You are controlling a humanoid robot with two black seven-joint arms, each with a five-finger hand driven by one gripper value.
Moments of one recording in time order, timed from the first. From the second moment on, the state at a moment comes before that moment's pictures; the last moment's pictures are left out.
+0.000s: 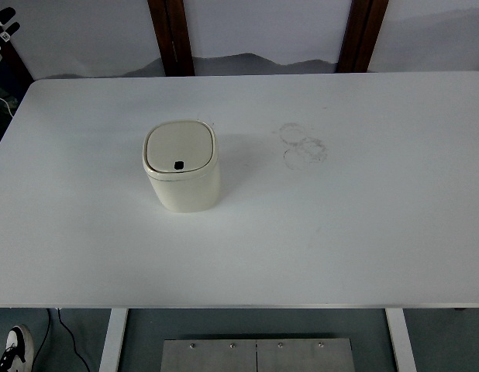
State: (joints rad) left arm -0.96 0.74 -0.48 -0.75 -0.26 -0.28 -0.26; right arm 0.01 0.00 0.31 0.16 -0.25 -0.02 -0.09
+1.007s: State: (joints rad) left arm -0.93 0.73 -0.48 -0.75 -0.26 -0.28 -0.26; right arm 0.01 0.00 0.31 0.16 -0.25 -0.02 -0.09
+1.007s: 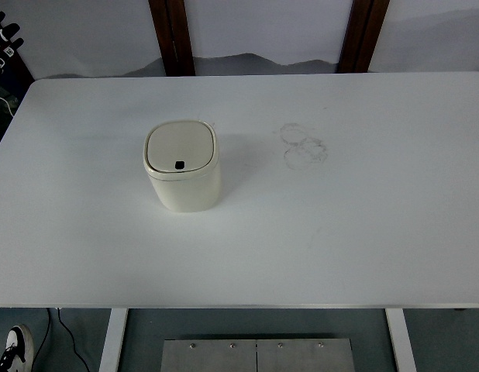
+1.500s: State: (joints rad) left arm -0.94 0.75 -0.49 -0.76 -0.26 -0.27 -0.25; right arm 0.01 0.00 0.31 0.16 -0.25 -0.02 -0.09
